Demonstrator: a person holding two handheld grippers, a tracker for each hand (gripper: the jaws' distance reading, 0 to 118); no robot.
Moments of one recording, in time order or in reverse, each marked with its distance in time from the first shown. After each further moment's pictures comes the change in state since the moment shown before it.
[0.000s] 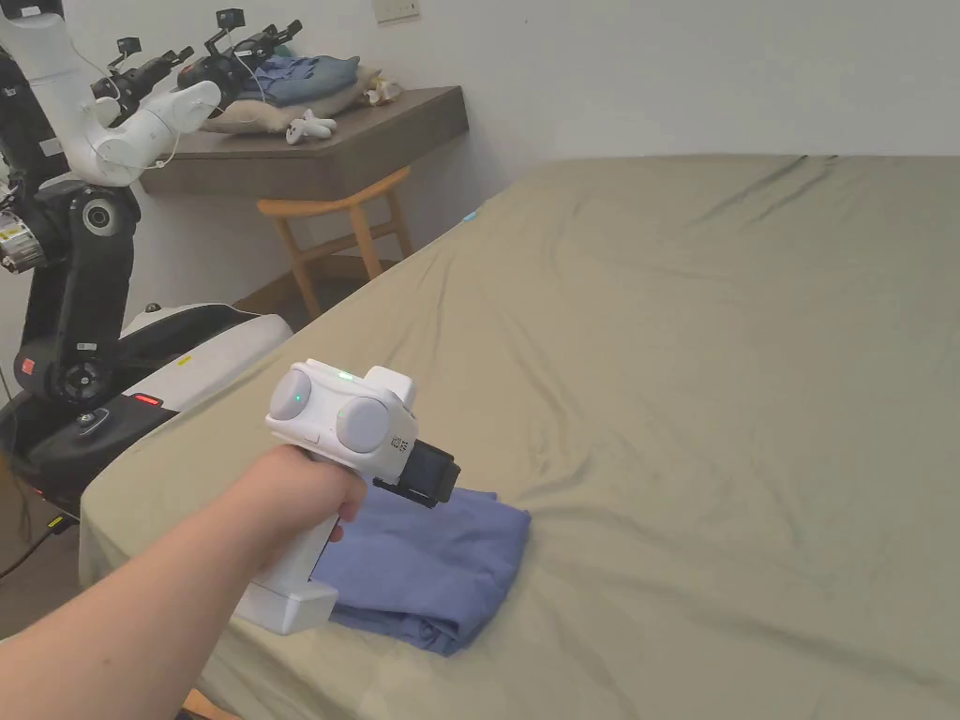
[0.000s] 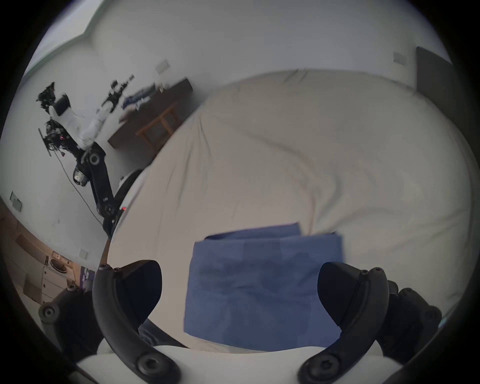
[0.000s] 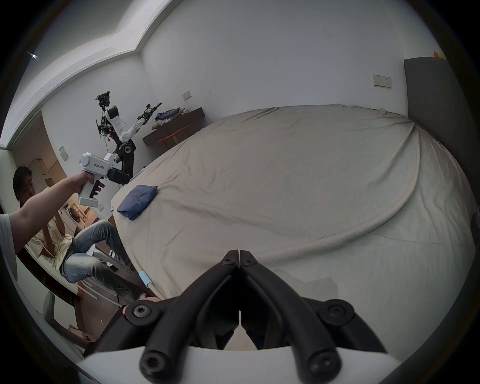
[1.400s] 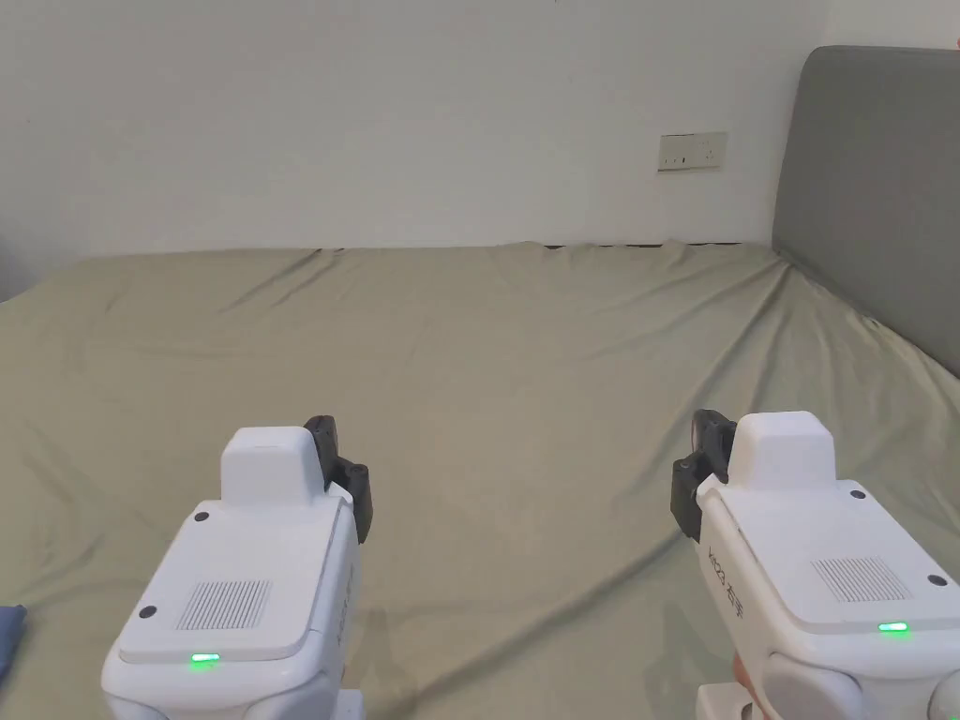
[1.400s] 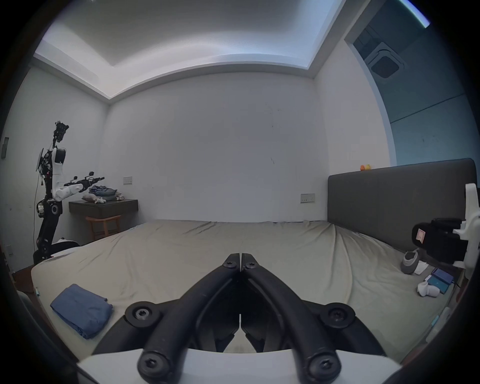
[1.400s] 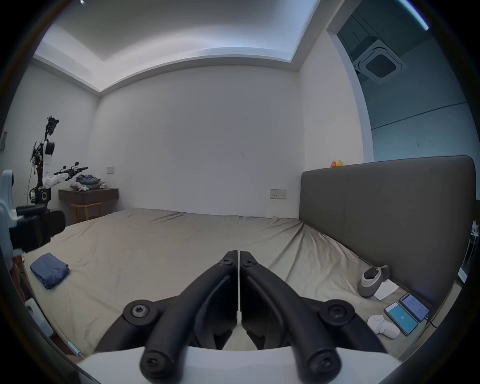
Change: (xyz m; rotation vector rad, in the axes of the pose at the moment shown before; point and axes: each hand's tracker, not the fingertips) left arm 0.351 -0.049 0.284 0.896 -0.303 0.215; right arm -0.048 0.024 0.113 0.649 -0.690 0.146
